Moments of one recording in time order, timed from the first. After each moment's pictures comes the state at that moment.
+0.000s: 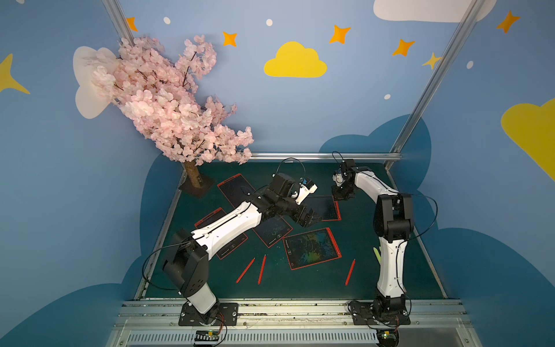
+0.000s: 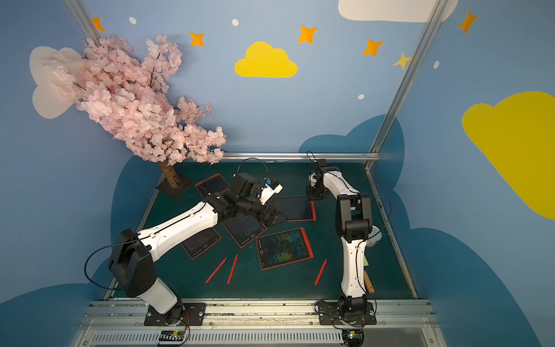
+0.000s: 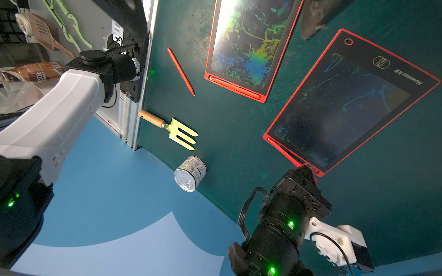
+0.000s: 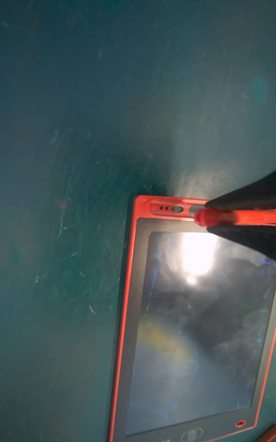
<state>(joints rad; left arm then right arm) -0.70 1.65 1.36 -0.39 0.54 -0.10 0.19 2.23 1.83 -0.91 -0.12 0.02</state>
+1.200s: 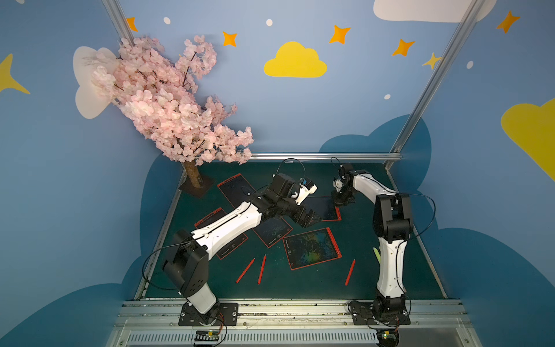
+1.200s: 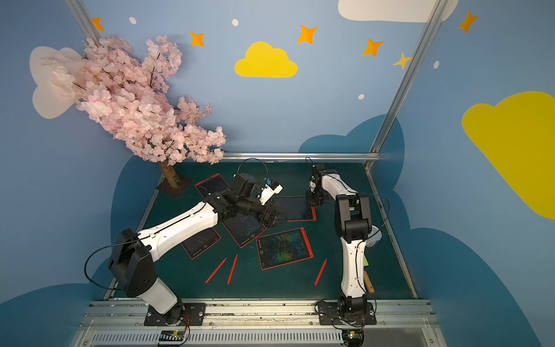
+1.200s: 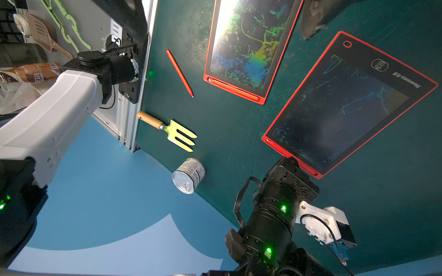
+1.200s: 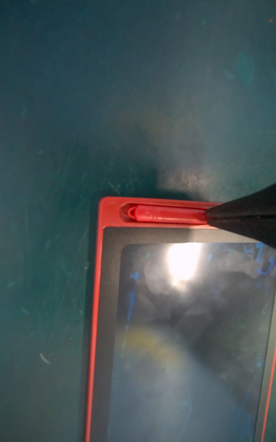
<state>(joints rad) -0.70 1.65 1.36 -0.39 0.54 -0.09 0.21 2.23 1.76 -0.94 -0.08 0.05</state>
